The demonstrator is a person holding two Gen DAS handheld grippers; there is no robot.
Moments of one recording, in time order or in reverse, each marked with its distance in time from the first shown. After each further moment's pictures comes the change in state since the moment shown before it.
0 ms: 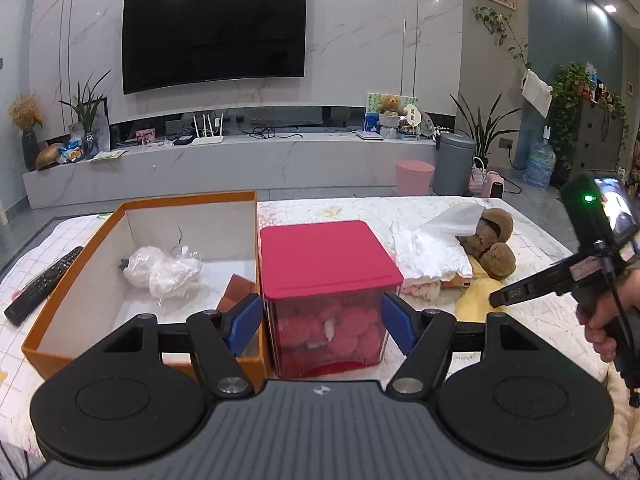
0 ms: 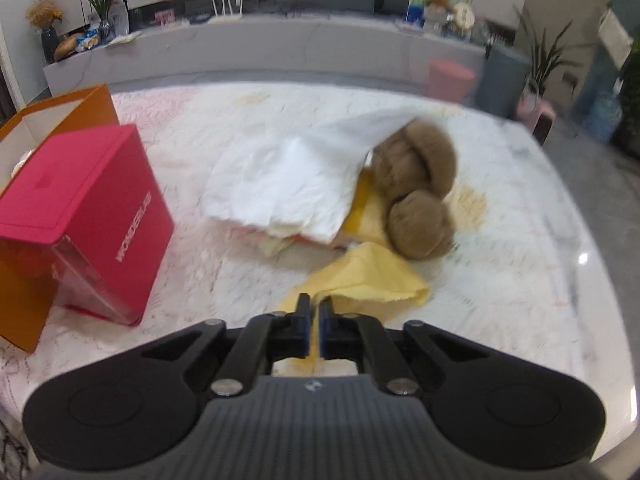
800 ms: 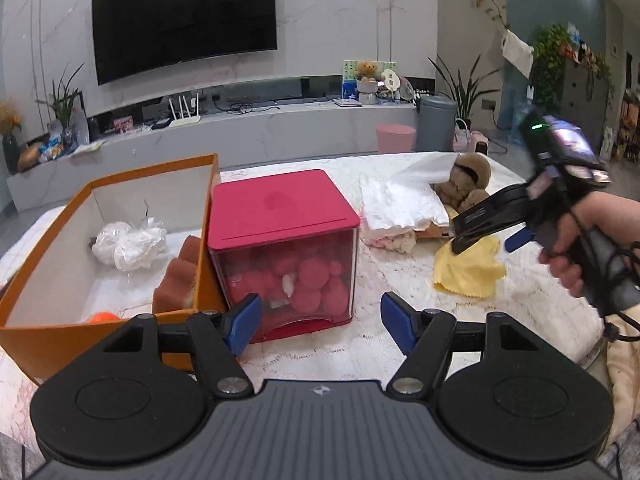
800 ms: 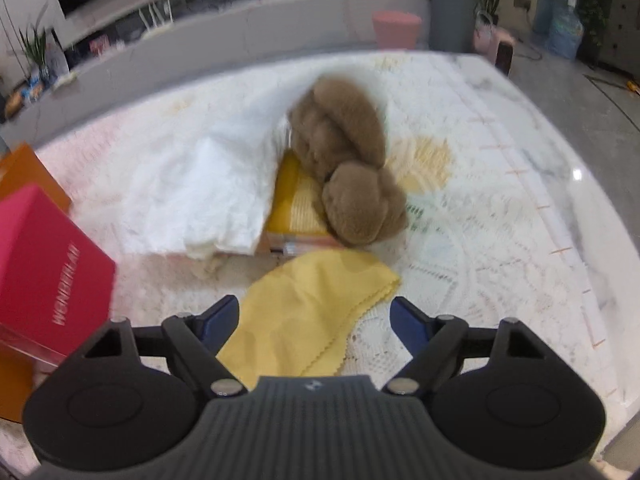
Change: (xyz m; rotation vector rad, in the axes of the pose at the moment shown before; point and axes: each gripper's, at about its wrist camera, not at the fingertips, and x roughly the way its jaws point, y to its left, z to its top) left arm 0.019 -0.037 -0.024 0.087 0.080 -0.020; right arm 0.047 -0.051 0.012 0.243 0.080 -0.020
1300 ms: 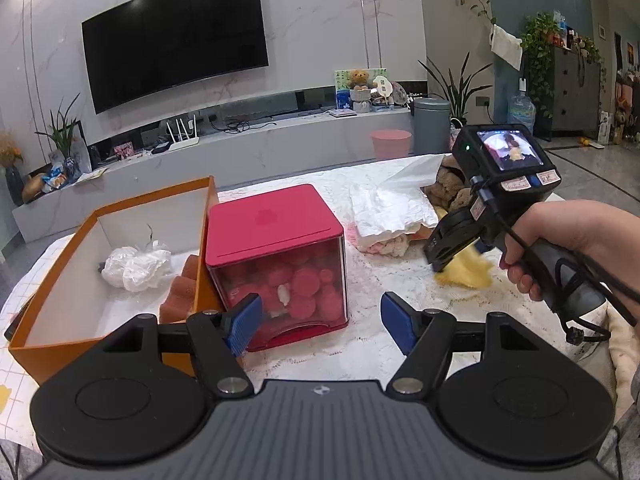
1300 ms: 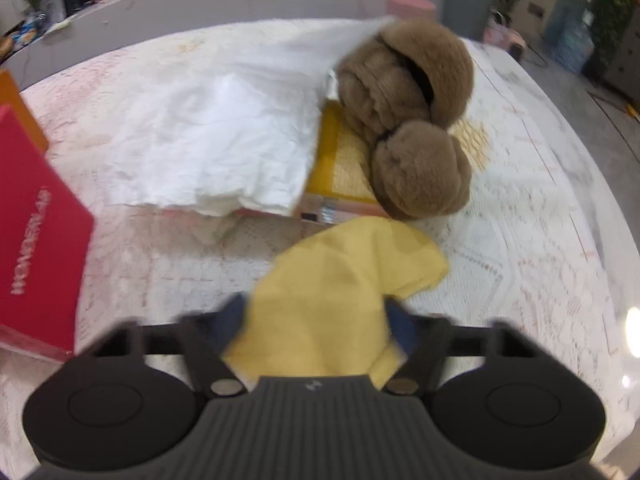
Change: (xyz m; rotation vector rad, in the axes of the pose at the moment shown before) left arm -0.016 -0.012 -0.001 0.058 -0.031 0.020; right arm 0.028 0.042 -0.009 -0.106 0.051 -0.068
